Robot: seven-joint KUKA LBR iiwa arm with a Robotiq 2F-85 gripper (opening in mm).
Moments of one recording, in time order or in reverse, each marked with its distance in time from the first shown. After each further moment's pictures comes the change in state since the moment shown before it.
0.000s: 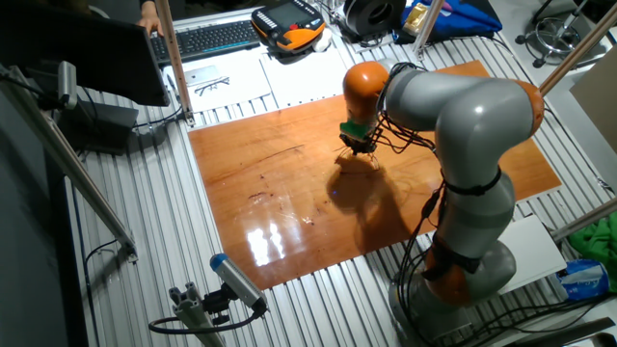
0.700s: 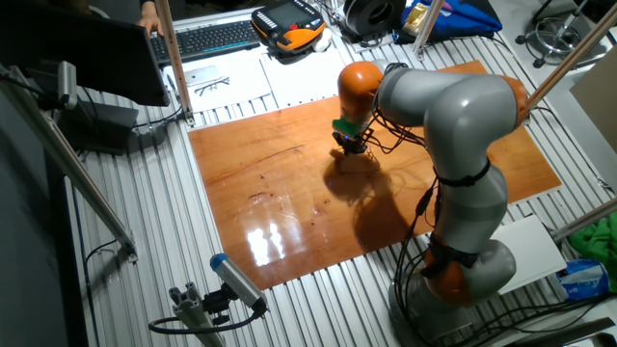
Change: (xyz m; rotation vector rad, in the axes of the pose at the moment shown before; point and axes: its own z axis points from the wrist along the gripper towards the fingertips) arm 0.014 0.027 0.034 -0.009 0.043 0.155
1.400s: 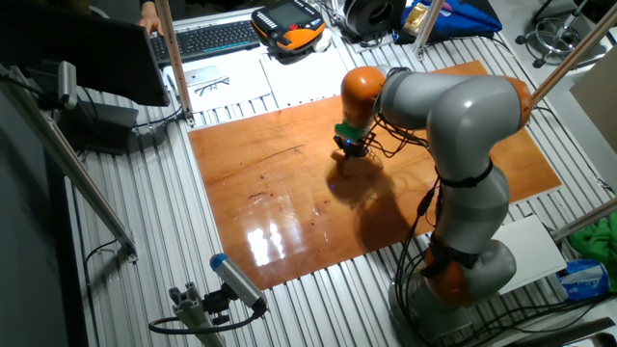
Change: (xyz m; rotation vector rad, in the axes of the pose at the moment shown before) arm 0.001 0.005 0.013 -0.020 0.004 0.000
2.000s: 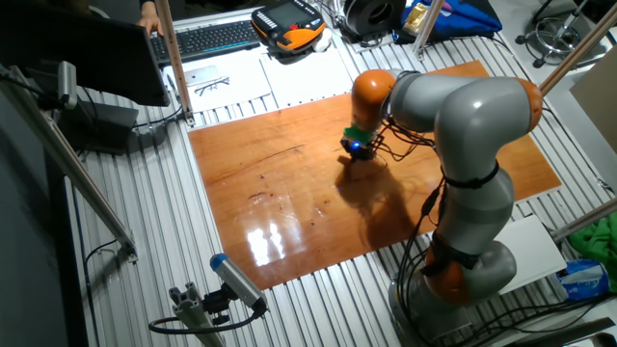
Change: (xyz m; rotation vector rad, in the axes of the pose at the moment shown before) arm 0.007 -0.020 0.003 -0.003 0.000 -0.030
